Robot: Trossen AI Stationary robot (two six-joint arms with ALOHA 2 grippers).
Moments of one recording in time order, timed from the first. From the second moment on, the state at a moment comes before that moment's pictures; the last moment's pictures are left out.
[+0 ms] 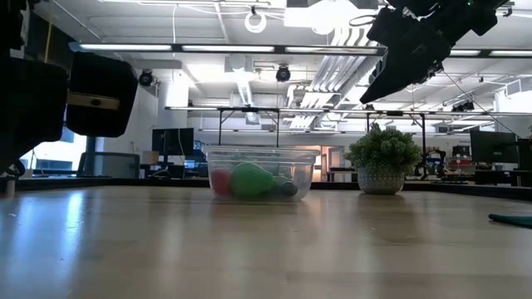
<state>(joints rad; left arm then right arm) -0.52 1.68 0.68 0.19 0.12 0.21 -0.14 1.04 0.68 -0.33 0.01 -0.09</state>
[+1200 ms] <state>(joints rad) -0.52 1.75 0.68 0.24 0.07 0.20 -0.14 1.04 0.68 -0.33 0.01 -0.09</state>
